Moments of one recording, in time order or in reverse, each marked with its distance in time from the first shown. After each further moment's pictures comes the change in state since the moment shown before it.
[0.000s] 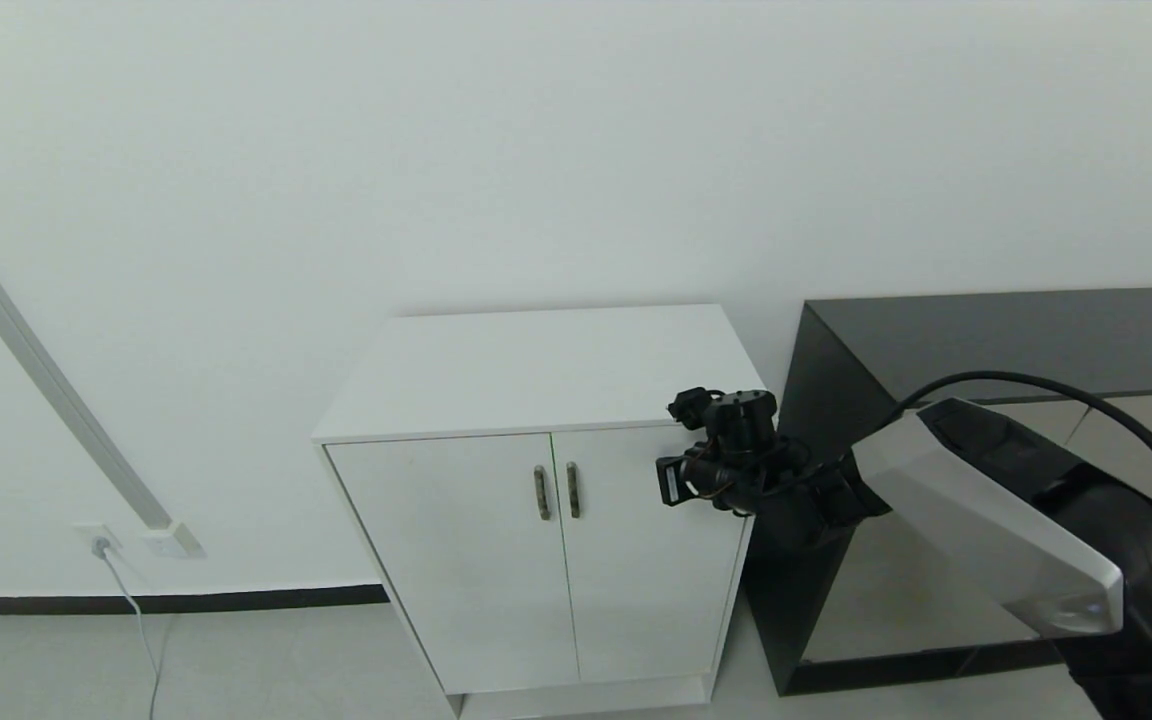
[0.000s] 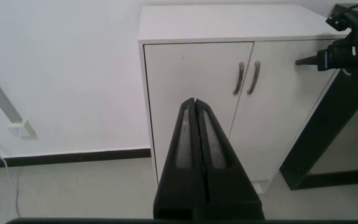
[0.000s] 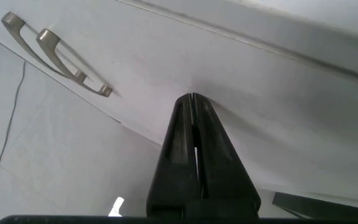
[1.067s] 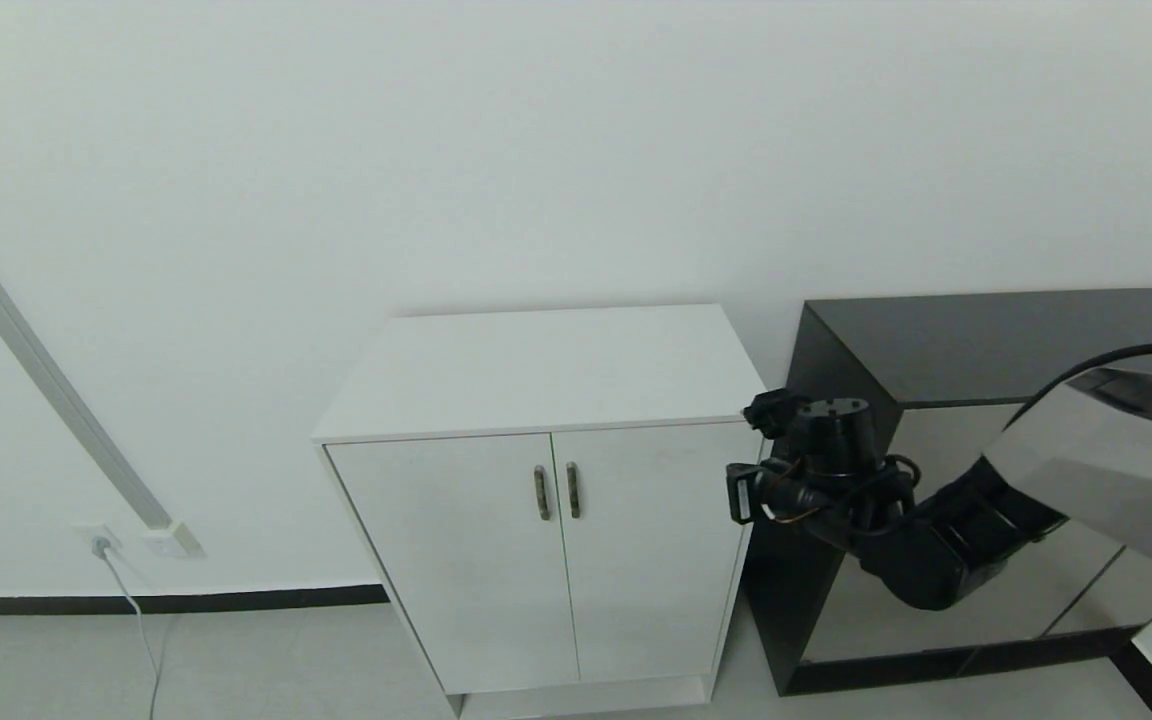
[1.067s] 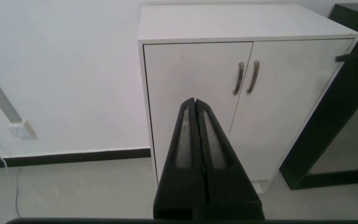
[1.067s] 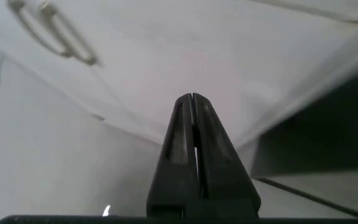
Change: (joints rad) left arm 0.000 0.000 0.000 0.000 -0.001 0.000; right arm -0.030 -0.346 0.603 -0.279 -0.158 0.002
